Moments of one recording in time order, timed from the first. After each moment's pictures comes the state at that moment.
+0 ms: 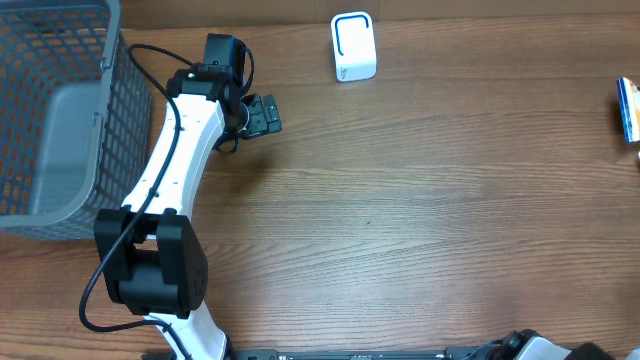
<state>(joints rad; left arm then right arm) -0.12 1.90 1.63 -1.00 -0.01 -0.39 -0.68 1.39 1.74 -1.36 -0.43 0.64</state>
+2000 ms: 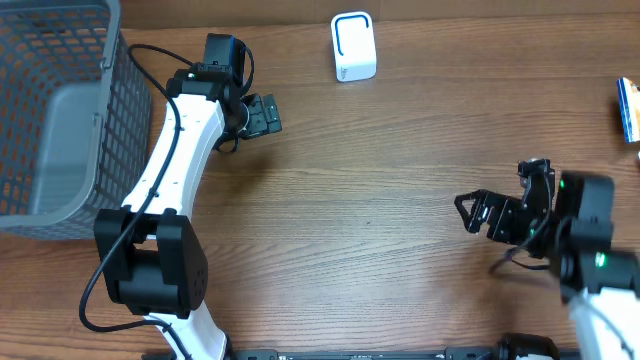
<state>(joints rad) -0.12 1.90 1.63 -1.00 -0.01 -0.39 -0.12 0.89 0.71 -0.70 -0.51 0.19</state>
